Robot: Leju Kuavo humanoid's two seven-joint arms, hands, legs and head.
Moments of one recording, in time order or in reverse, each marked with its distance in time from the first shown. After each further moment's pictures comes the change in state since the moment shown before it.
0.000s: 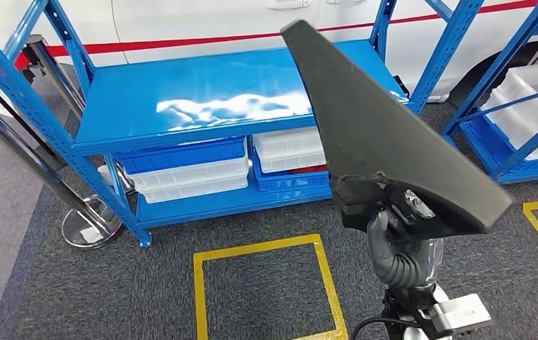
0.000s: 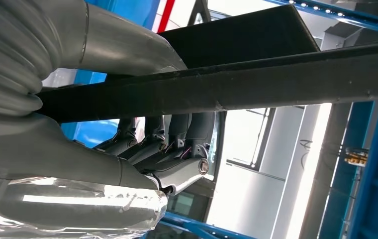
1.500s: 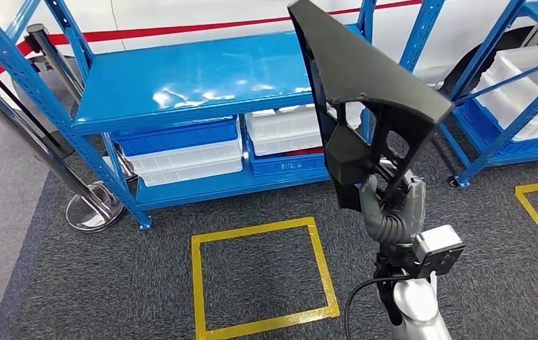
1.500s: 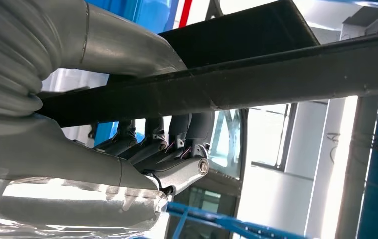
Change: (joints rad) left arm 0.041 0.026 -0.001 0.000 0.004 0.012 0.024; right arm -0.202 -0.008 -0.031 0.223 -0.079 0.033 0.051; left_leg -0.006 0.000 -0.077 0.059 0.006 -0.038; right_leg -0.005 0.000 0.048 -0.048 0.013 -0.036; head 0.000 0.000
